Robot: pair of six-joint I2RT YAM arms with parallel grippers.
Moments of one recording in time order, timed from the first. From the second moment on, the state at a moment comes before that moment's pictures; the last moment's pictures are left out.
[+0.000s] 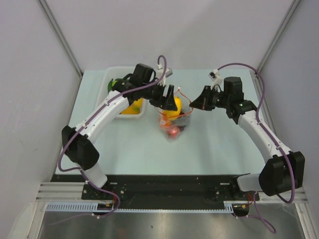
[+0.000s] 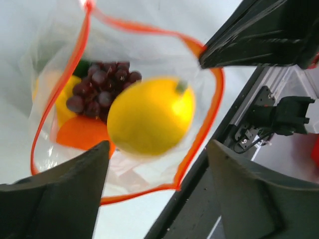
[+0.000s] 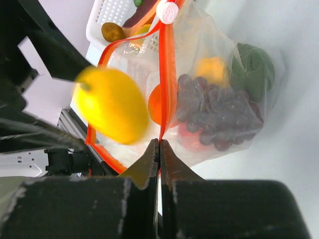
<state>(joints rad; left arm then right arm) -0.57 1.67 1.64 -0.71 0.53 -0.20 0.25 1.34 1.15 -0.31 -0.64 0.44</state>
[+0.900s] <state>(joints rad) -0.56 1.97 2.12 -0.79 0.46 -0.20 0.30 1.25 1.07 -0.26 -0.63 0.41</state>
